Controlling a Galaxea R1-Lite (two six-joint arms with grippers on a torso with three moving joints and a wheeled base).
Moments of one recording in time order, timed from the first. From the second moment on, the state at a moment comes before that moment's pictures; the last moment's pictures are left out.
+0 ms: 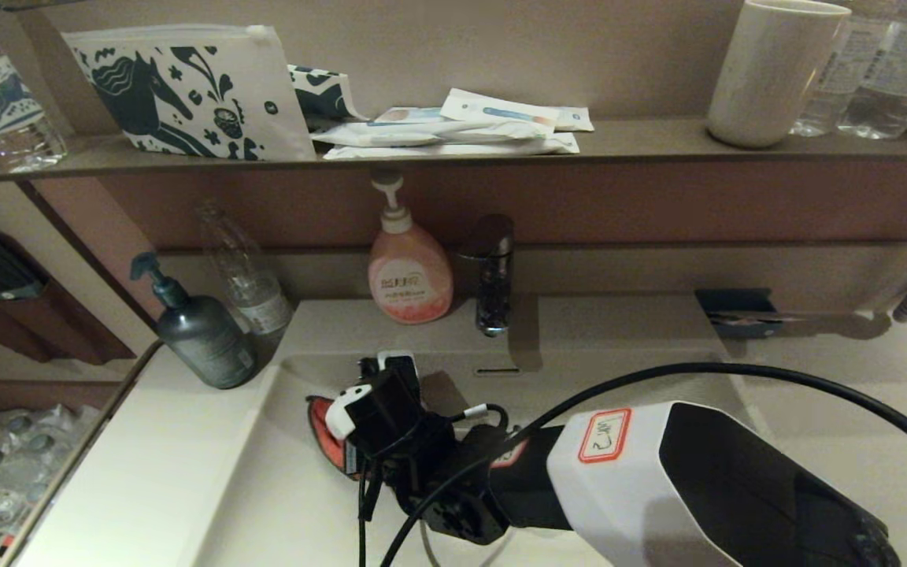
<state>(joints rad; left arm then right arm) 0.00 0.00 0.00 -0.03 -0.03 0.04 1.01 2.54 -1.88 -0.13 -0.38 0.53</state>
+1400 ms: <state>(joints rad) 0.00 0.00 0.00 -0.03 -0.03 0.04 0.98 2.33 -1.65 -0.22 -0.52 0.35</state>
